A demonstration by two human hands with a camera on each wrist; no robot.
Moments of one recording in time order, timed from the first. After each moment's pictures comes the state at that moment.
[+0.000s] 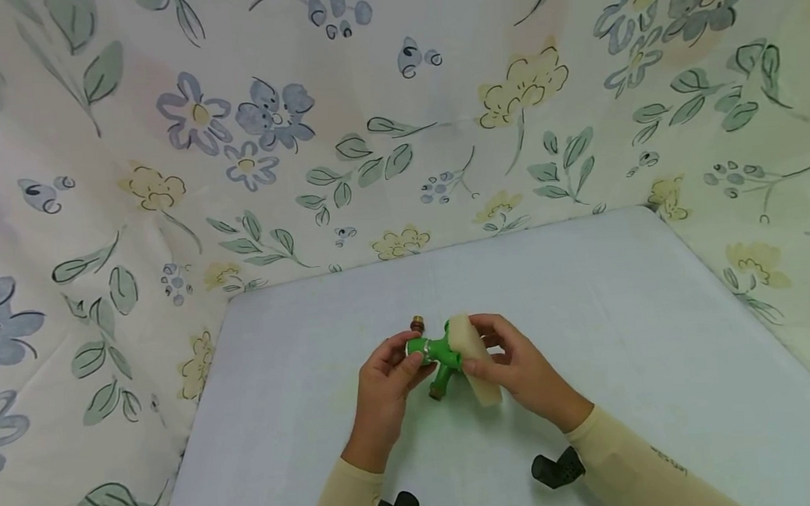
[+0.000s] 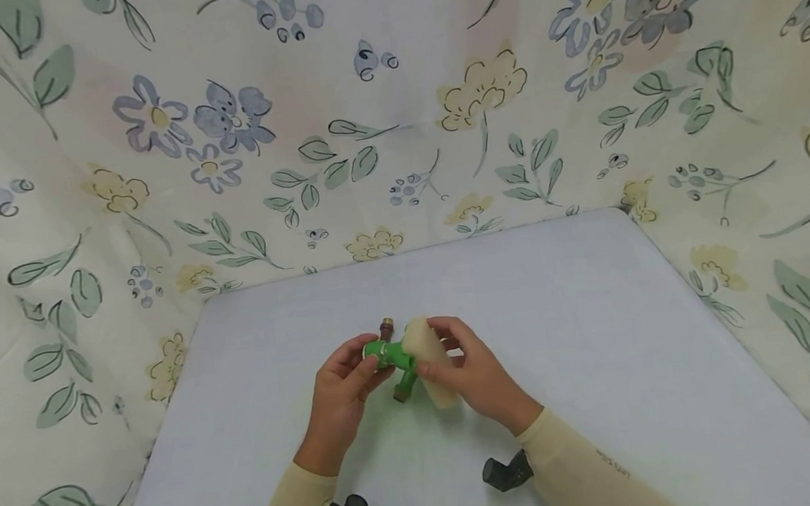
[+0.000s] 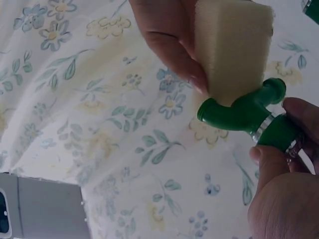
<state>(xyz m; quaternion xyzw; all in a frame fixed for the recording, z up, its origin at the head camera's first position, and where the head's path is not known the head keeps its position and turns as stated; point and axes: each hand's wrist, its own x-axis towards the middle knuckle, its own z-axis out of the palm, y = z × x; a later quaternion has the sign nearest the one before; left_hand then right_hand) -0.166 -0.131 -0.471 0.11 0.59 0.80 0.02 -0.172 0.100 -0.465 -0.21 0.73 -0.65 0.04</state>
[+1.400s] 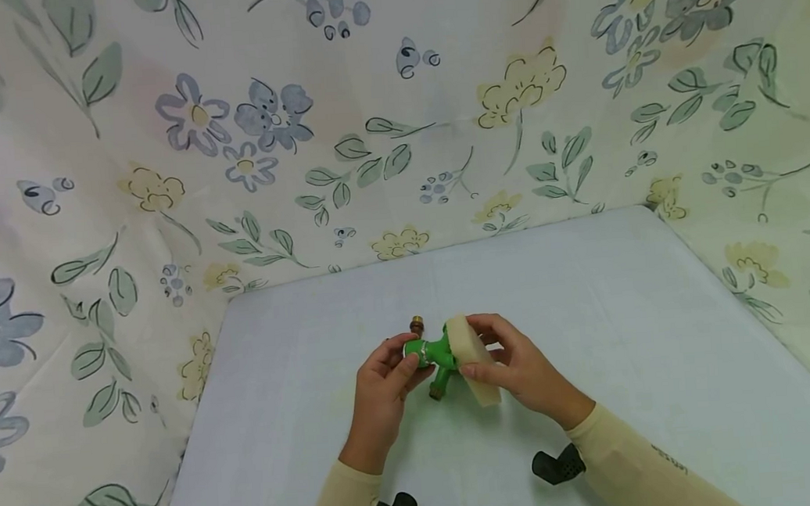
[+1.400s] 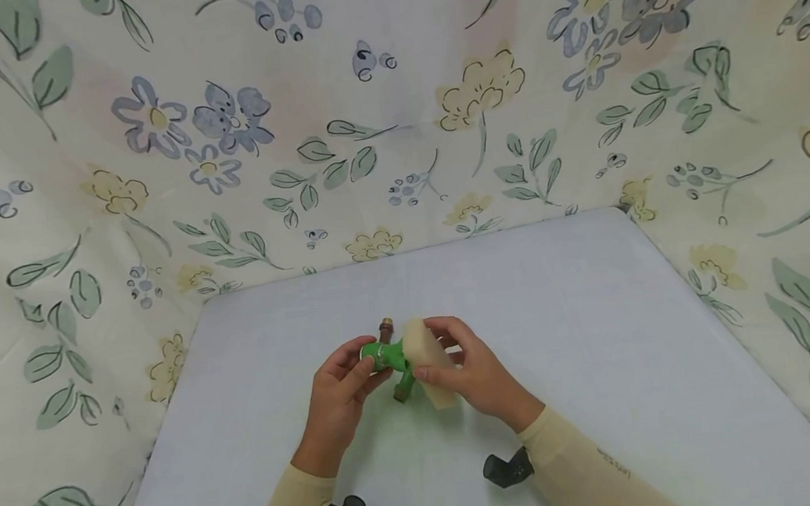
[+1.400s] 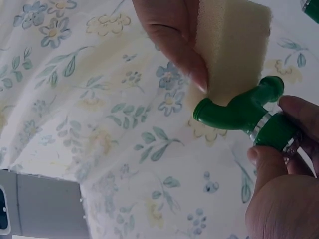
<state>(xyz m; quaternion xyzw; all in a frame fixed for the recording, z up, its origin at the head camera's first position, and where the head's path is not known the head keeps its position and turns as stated) -0.162 -0.133 -0.470 0.11 0.58 0.81 0.03 -0.160 0.101 -0.432 -0.23 0.74 -0.64 0.04</state>
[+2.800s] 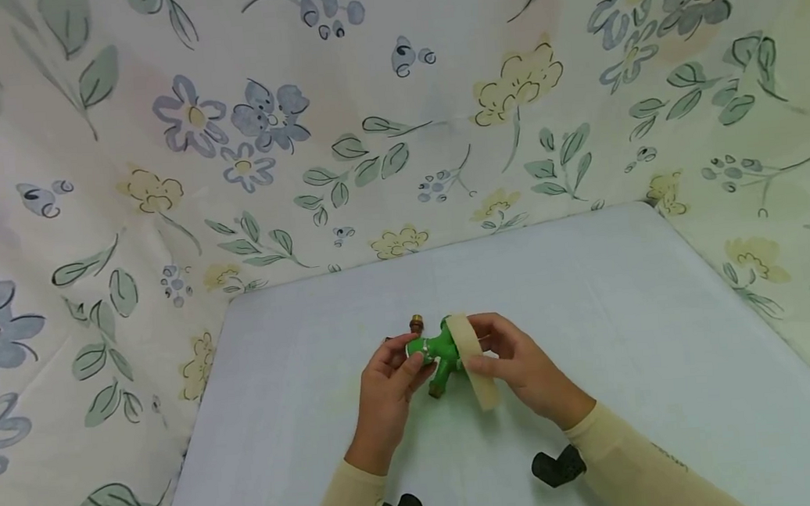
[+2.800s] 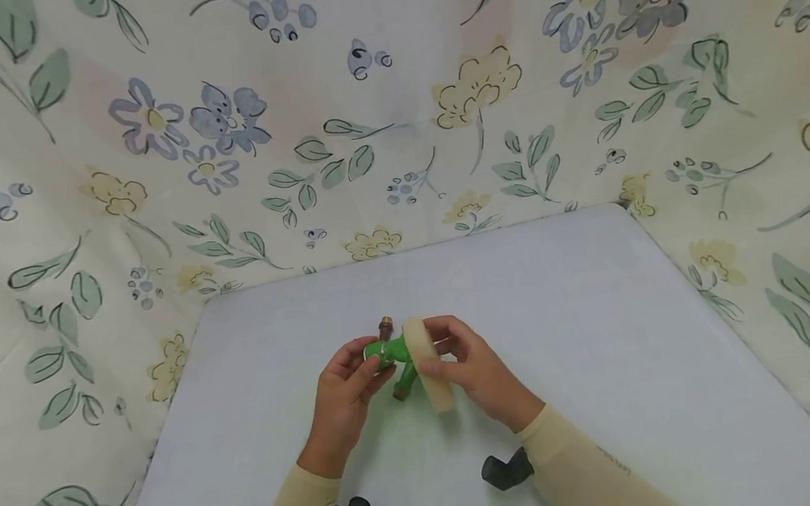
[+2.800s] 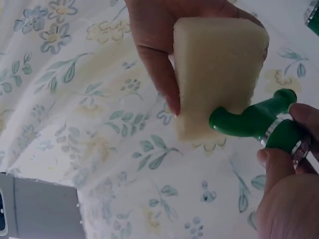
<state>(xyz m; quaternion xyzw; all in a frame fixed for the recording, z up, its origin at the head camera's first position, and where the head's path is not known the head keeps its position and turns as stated) -0.162 -0.125 -0.477 0.07 0.57 0.82 0.03 -0.172 0.104 -0.464 -0.21 0.66 -0.72 0.10</state>
